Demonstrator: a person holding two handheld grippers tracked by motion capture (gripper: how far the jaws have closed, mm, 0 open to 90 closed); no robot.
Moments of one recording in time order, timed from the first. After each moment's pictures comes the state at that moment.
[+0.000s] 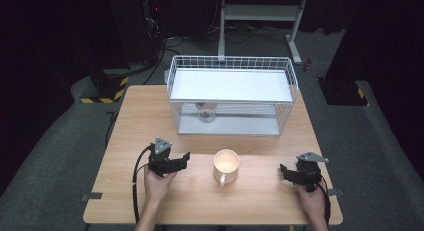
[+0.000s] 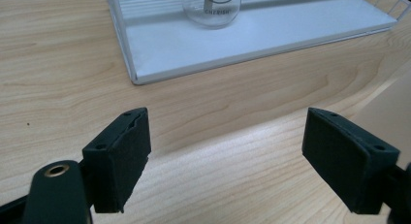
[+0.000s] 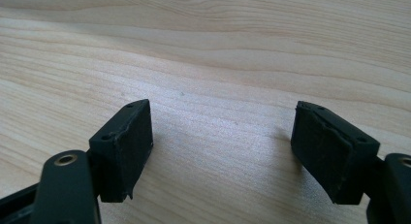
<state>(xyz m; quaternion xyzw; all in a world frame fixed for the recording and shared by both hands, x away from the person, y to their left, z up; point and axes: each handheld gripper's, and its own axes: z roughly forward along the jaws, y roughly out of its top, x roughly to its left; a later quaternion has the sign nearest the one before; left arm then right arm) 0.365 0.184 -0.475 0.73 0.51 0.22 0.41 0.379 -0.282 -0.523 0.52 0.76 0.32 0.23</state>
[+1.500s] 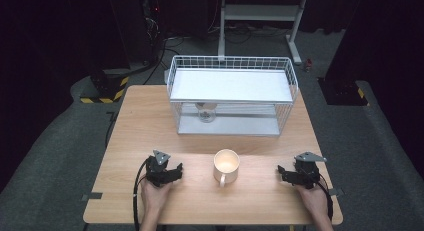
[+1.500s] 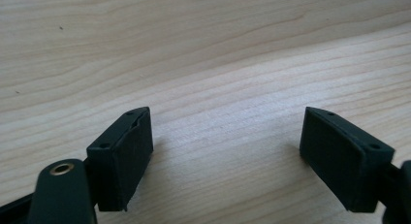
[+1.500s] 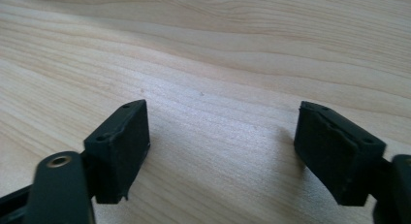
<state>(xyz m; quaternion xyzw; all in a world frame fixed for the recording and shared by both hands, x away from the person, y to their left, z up) 0.357 0.195 -0.528 0.73 0.55 0.26 0.31 0.380 -0.280 -0.524 0.49 0.78 0.32 0.21</state>
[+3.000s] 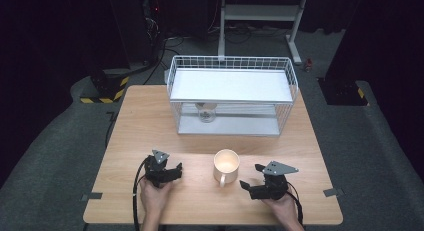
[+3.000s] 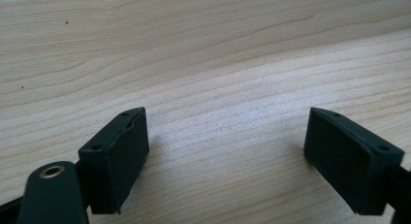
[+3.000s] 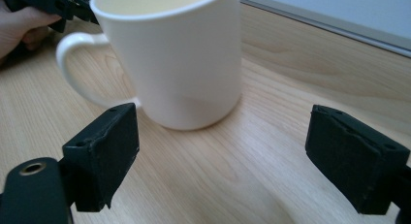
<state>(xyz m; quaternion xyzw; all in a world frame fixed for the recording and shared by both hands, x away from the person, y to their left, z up) 0.359 0.197 -0.528 0.73 0.56 0.25 0.31 0.340 -0.181 -0.505 0.33 0.81 0.47 0.12</state>
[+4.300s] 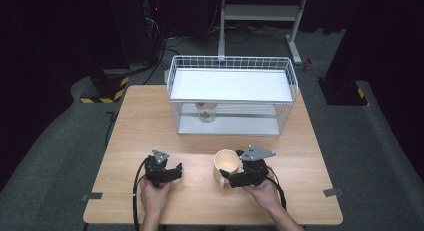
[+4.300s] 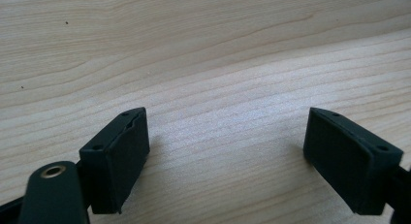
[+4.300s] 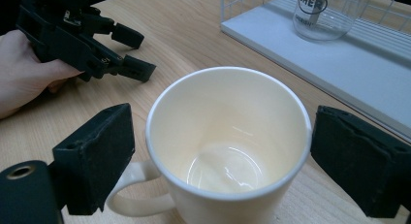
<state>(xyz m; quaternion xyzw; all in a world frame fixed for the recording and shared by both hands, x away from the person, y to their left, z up) 0.359 0.197 -0.528 0.73 0.56 0.25 0.31 0.362 -0.120 -0.462 0.29 0.83 0.46 0.13</state>
